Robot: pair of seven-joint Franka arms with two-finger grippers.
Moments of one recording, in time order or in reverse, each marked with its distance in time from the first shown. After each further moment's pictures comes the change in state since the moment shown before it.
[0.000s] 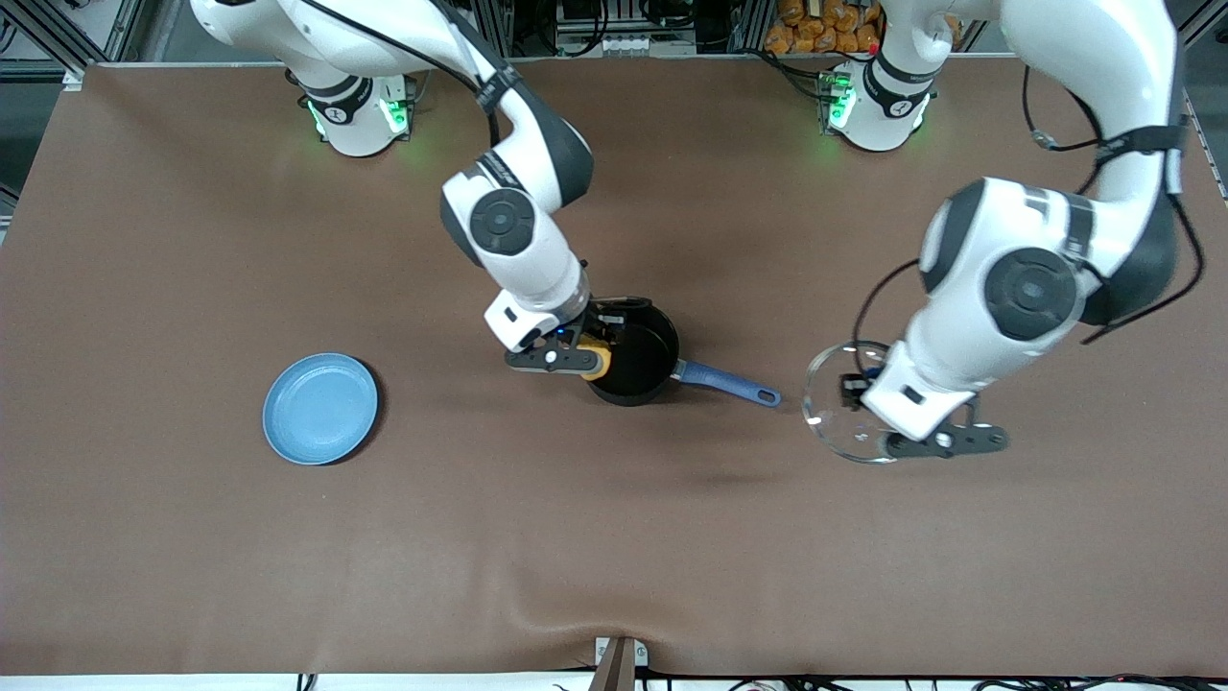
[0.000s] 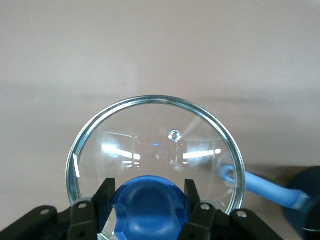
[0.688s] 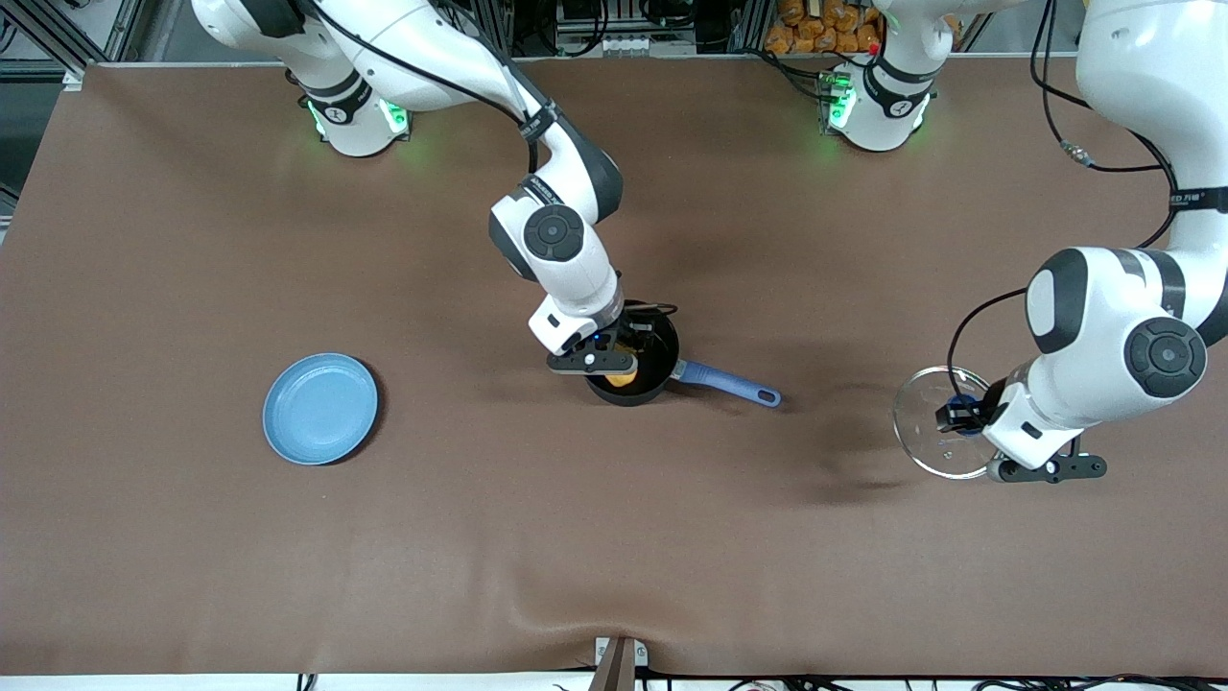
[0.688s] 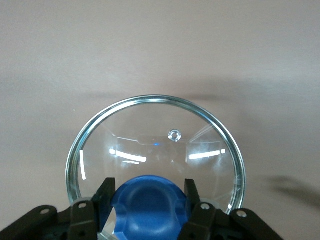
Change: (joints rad) left arm 0.245 0.030 -0.007 -0.249 -0.021 0.298 0.230; right arm 0.057 0.113 -0.001 0.005 -0.015 0.143 0.027
